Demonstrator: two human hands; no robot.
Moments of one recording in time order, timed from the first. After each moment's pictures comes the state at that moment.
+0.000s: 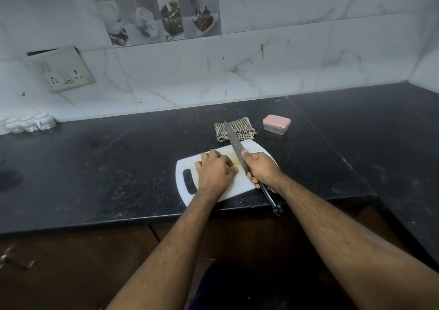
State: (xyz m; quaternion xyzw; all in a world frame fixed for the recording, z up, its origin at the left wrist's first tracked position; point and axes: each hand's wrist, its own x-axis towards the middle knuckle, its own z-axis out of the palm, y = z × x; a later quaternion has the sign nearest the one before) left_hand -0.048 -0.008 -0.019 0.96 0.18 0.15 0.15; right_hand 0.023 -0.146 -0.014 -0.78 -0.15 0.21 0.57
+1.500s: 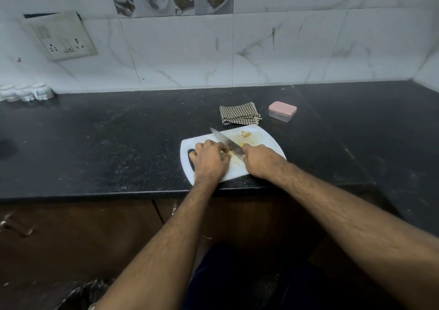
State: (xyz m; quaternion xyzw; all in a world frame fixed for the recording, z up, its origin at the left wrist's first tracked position) left_hand -0.071 0.004 -0.034 0.93 0.23 0.18 0.23; right_hand -0.017 -0.135 0.012 -0.95 -0.30 0.07 0.05
